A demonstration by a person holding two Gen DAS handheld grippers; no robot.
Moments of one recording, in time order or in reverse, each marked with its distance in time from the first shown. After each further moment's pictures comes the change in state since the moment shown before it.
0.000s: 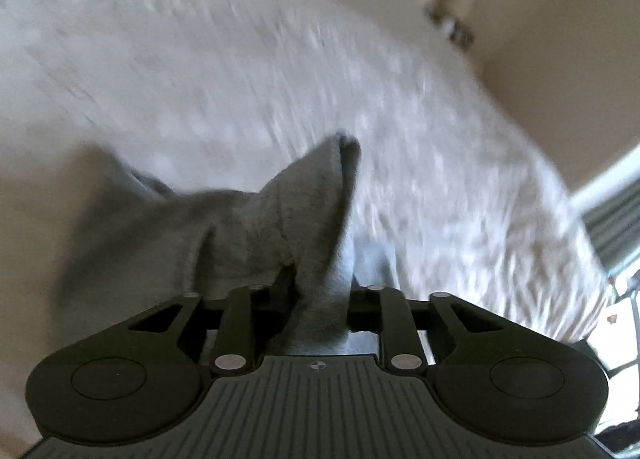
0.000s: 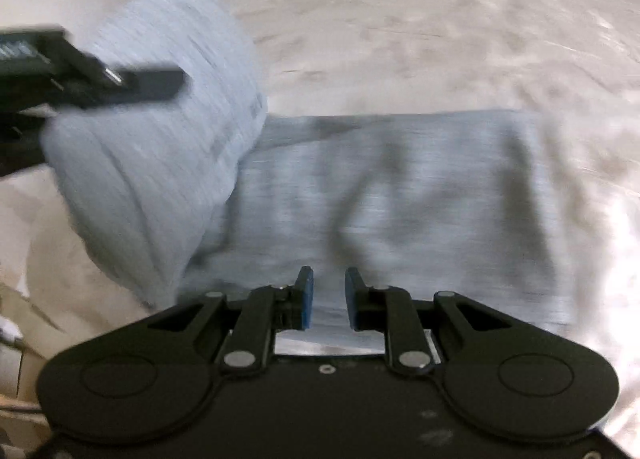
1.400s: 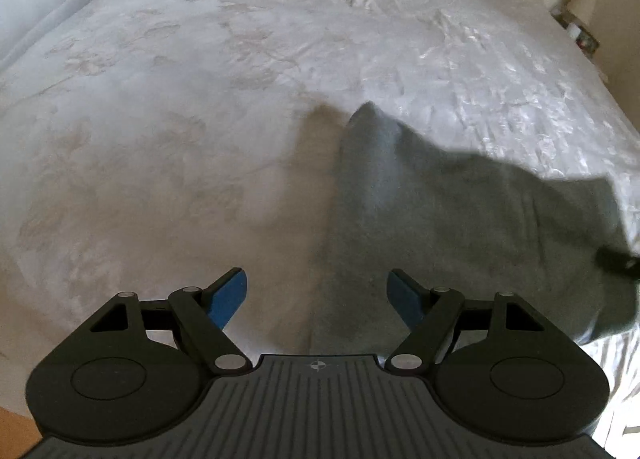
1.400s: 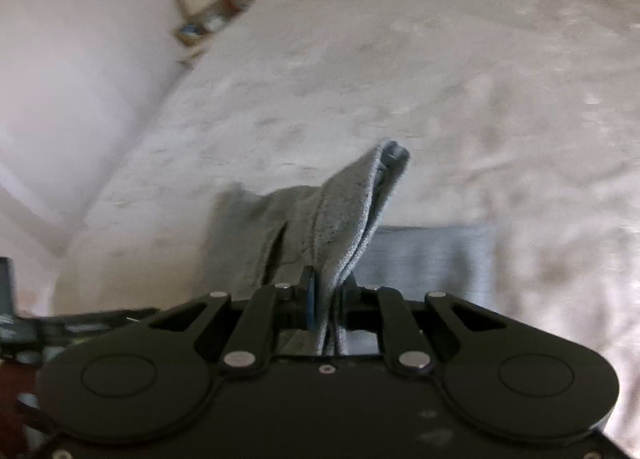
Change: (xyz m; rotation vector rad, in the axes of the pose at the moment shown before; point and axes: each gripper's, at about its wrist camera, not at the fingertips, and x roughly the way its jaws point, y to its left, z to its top) left arm -0.066 0.081 -0.034 -0.106 -0.021 0.394; right arm -0.053 -0.019 0.072 -0.032 -0.110 0.036
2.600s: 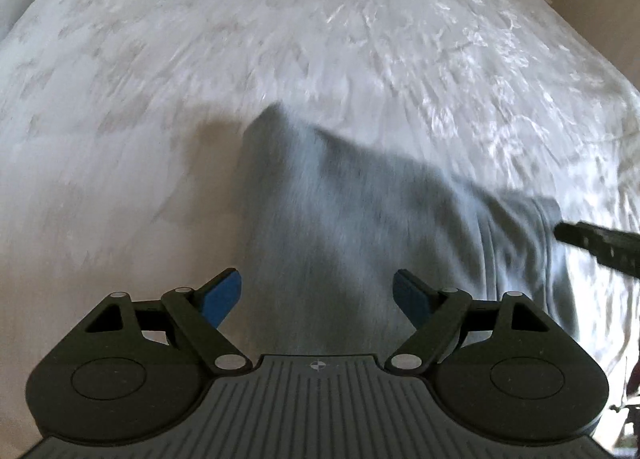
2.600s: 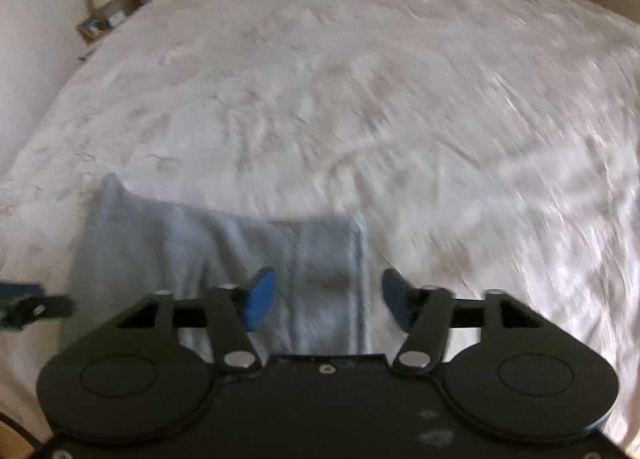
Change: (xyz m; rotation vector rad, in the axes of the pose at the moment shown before) left arm 0.067 -0.065 0.044 0.244 0.091 -0.073; right arm 0.043 -0.044 -0.015 0.011 -0.026 -0.273
